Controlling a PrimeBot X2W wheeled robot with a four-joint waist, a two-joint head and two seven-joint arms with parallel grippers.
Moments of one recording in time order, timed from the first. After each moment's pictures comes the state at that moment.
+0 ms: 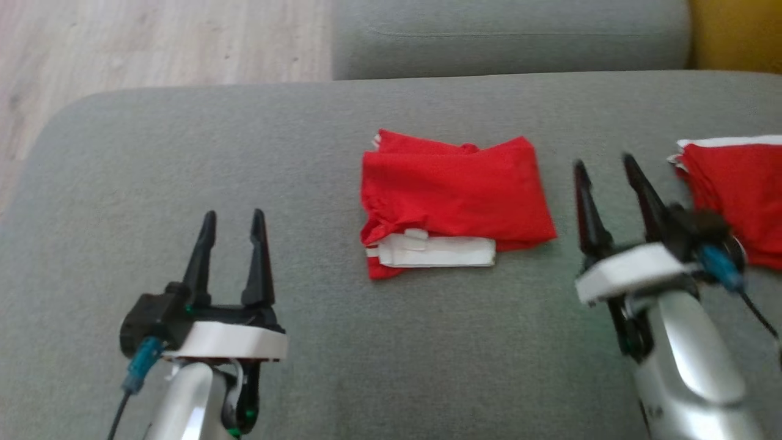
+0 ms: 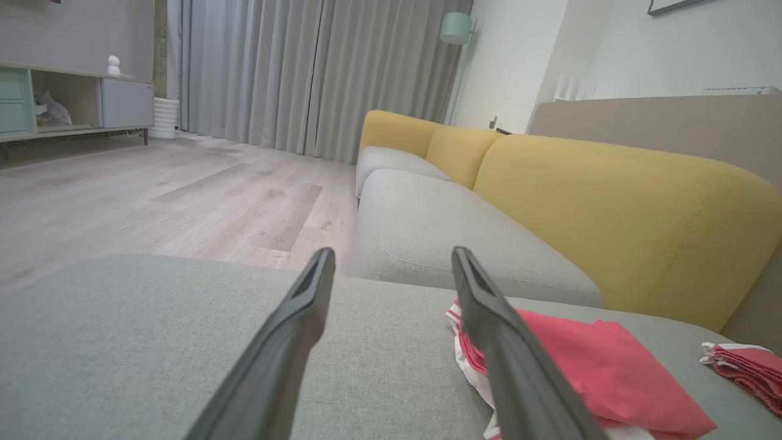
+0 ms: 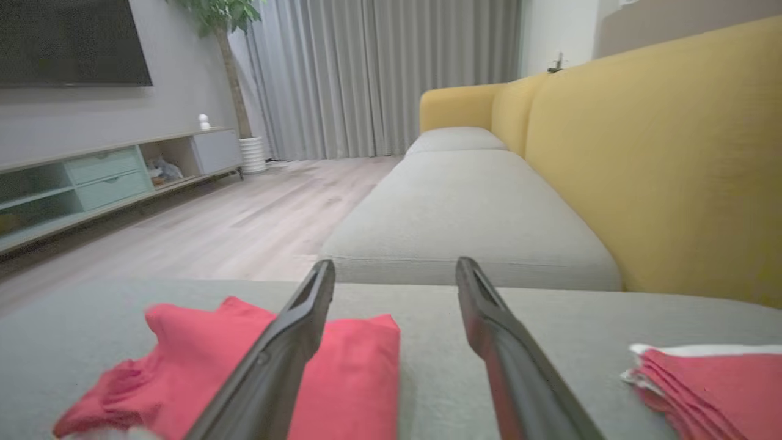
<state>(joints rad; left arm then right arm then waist) -0.19 0.04 -0.18 0.29 -0.31 -0.06 -0.26 -0.36 -0.06 0.07 0.50 0.11 0.13 -0.25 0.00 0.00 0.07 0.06</state>
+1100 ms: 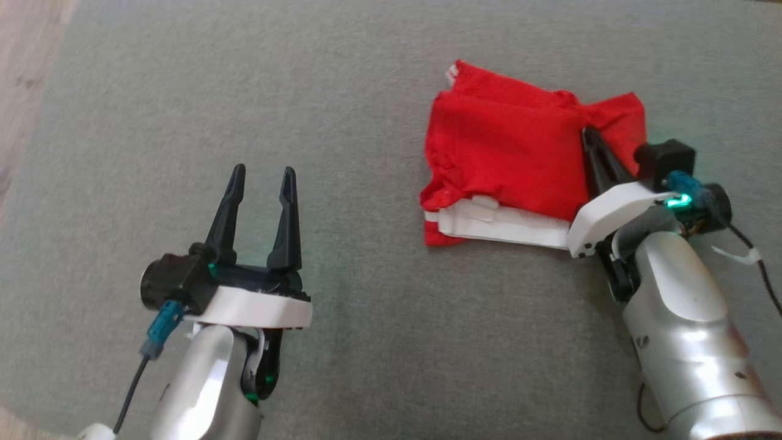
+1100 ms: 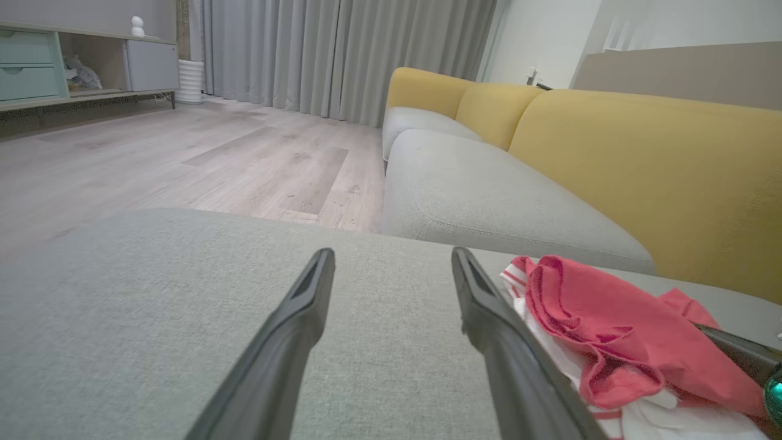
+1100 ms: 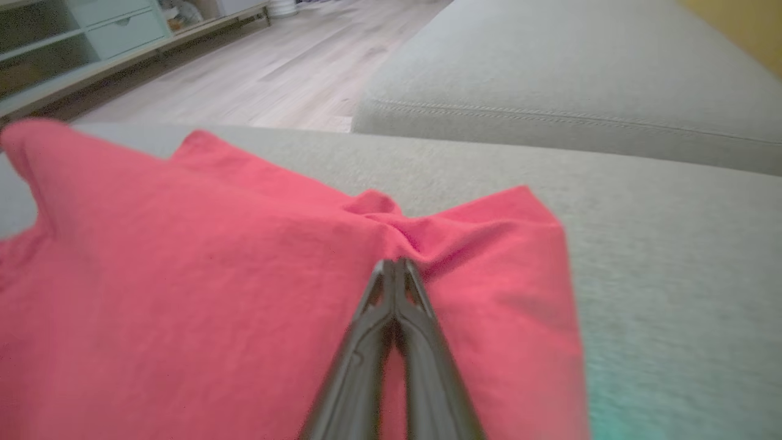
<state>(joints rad) -0.29 0.04 -0.26 0.26 -0.32 -0.06 -0.26 -0.61 -0.06 0.04 0.80 0.01 0.13 -0.16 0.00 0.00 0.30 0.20</state>
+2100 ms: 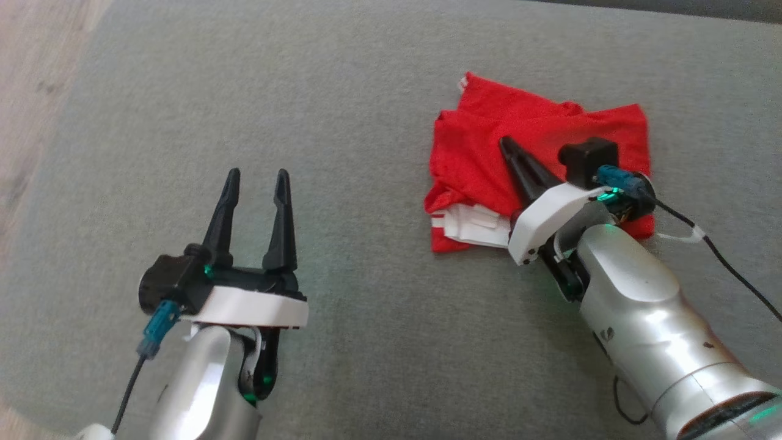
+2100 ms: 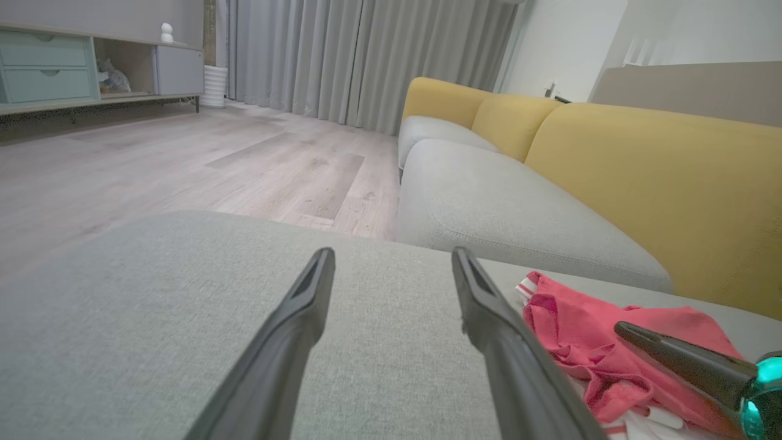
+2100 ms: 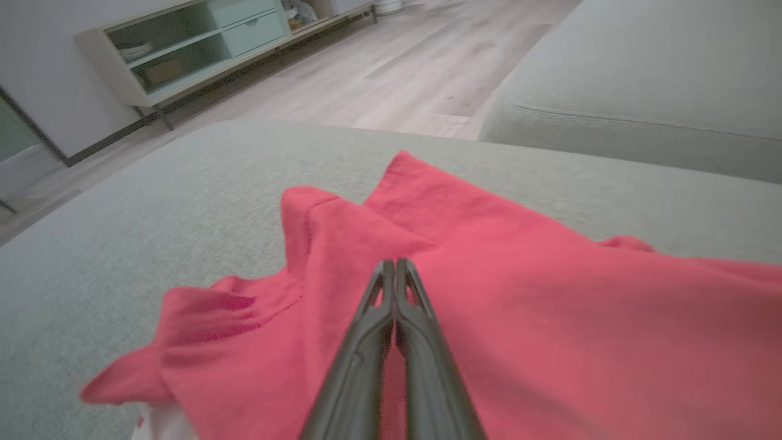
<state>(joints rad) -0.30 0.04 -0.26 0.29 -0.35 -0.05 -0.26 -0.75 -0.07 0.54 1.00 0.38 0.13 -0.22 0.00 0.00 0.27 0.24</state>
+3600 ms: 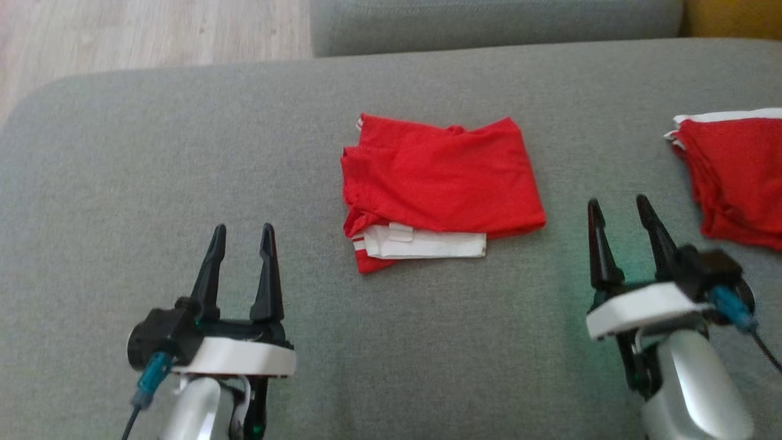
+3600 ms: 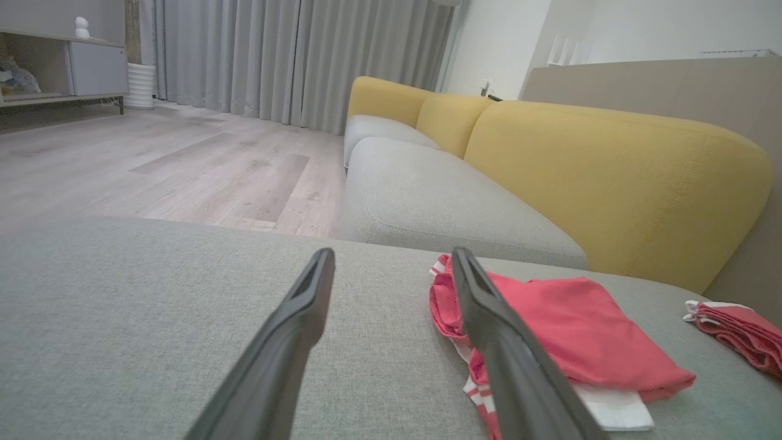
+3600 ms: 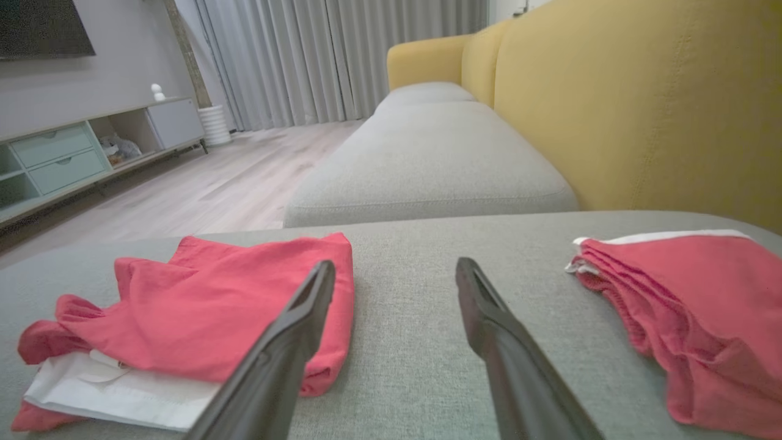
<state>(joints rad) -0.14 0.04 -0.20 0.24 -0.30 -0.05 -0.26 -0.20 -0.05 0.02 0.39 0.11 0.13 -0.24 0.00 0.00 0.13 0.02</state>
